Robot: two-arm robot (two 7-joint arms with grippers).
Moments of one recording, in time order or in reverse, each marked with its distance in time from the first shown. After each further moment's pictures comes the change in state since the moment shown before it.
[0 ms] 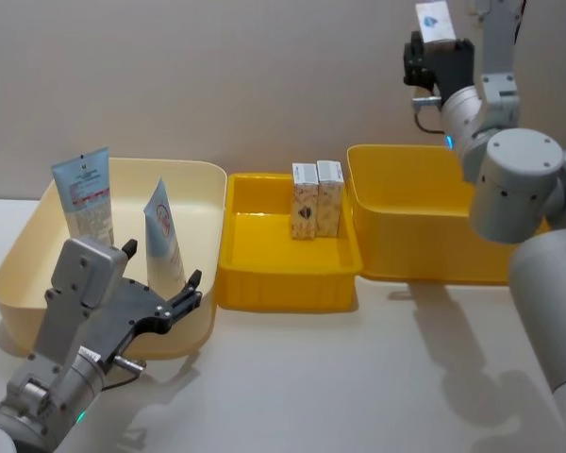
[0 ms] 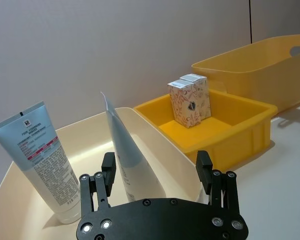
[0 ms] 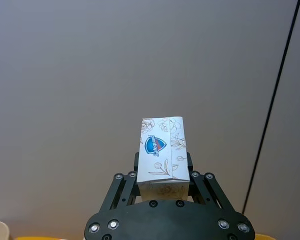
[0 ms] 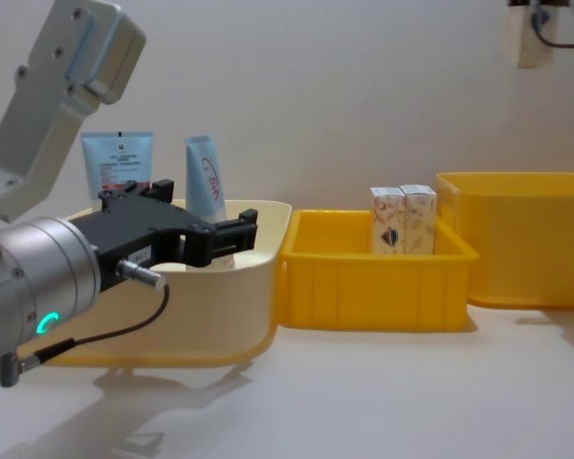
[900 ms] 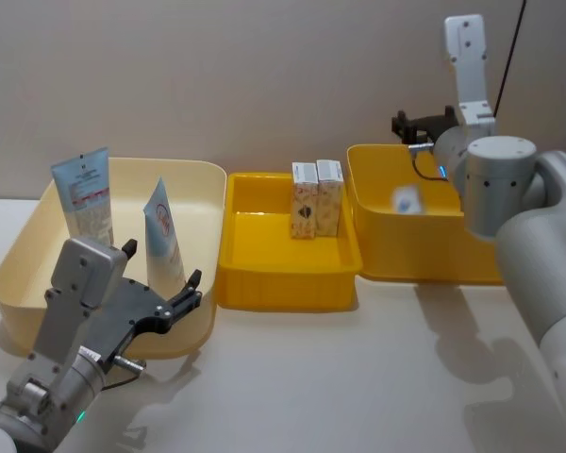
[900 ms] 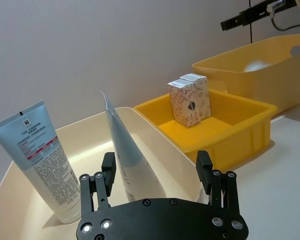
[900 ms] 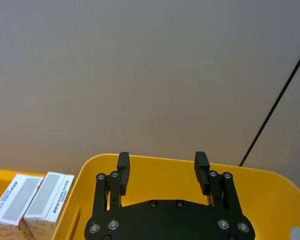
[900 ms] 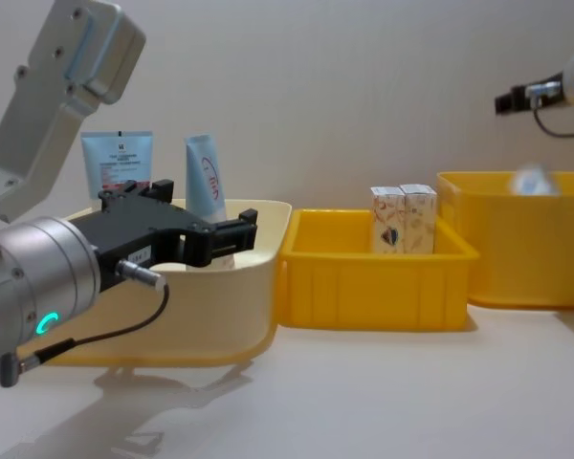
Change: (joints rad) left arm 0.000 0.000 0.000 0.000 0.000 0.000 0.000; right arm 0.166 -0.013 0.017 0.380 -0.035 0.116 0.022
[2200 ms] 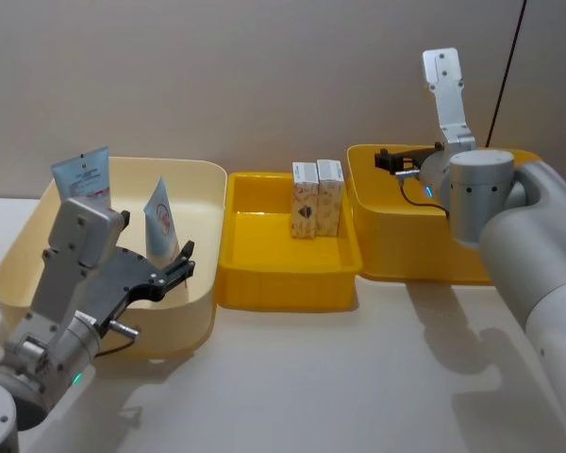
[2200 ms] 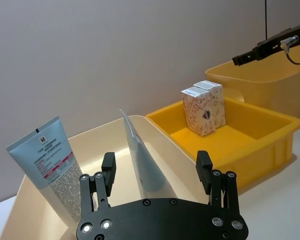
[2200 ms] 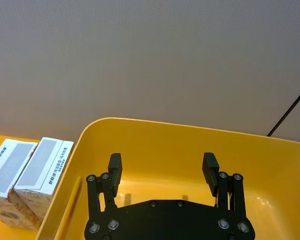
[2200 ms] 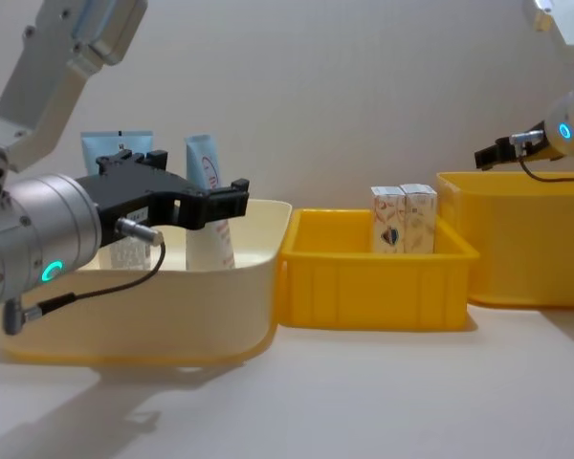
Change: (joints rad) left arm -0.070 -0.024 -0.024 0.032 0.009 0.051 -0.021; right arm 0.110 -0.029 -0.001 0.267 -0.010 -0.004 0.021
